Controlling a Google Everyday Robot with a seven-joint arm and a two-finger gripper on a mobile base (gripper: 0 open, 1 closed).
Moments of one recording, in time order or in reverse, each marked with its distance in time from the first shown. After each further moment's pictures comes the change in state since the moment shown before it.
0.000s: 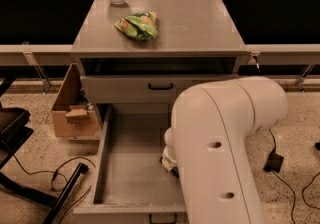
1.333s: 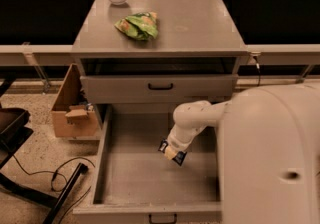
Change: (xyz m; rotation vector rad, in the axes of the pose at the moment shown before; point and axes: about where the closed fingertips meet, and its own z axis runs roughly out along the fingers) arm -0.019 -0.005 -0.092 -0.048 -0.064 -0.137
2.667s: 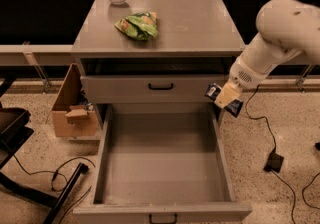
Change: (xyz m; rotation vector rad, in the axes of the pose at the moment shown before) arm 0.048 -0.051 -0.350 0.072 -0.068 0.040
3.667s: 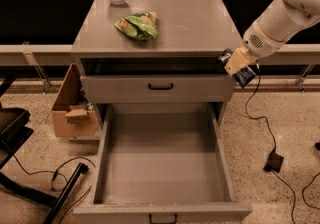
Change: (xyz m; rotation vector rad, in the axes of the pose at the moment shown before) arm -0.026 -0.049 -0.086 0.185 -0.095 0.256
